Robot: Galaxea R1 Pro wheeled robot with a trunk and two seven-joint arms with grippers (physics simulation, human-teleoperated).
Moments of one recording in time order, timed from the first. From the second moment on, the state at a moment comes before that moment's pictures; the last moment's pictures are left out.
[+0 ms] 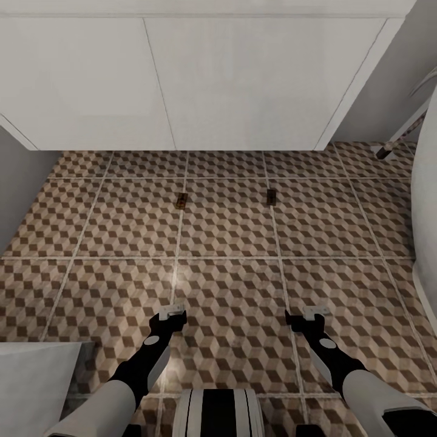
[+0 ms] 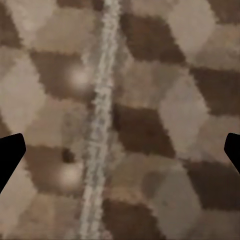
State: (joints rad) left arm -0.66 -0.12 -0.10 -0.47 0.12 -0.07 0.18; right arm -0.75 -0.10 0.11 -0.24 -0.10 -0.27 -0.03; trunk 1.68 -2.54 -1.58
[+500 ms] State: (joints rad) left arm -0.66 -0.12 -0.10 -0.47 0.12 -0.07 0.17; right arm -0.75 -0.10 0.11 -0.24 -0.10 -0.27 -0.03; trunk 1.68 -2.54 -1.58
